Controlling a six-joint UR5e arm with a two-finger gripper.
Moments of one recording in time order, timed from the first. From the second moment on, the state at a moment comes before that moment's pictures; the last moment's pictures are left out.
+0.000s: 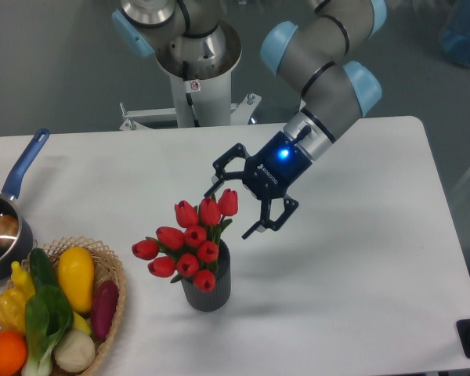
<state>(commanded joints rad) 2.72 -1.85 -1.80 -1.16 0.44 1.50</state>
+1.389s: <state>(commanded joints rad) 2.67 -1.81 -1.79 -1.10 0.48 1.28</state>
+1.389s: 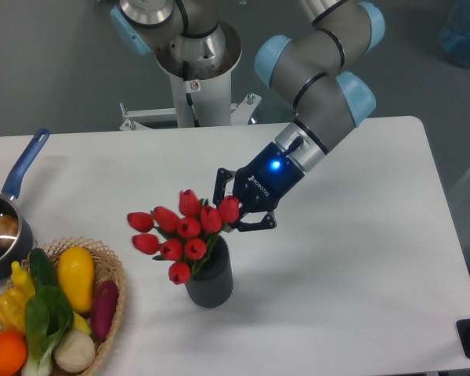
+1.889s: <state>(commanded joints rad) 2.67 -1.72 -1.75 -1.10 0.36 1.07</state>
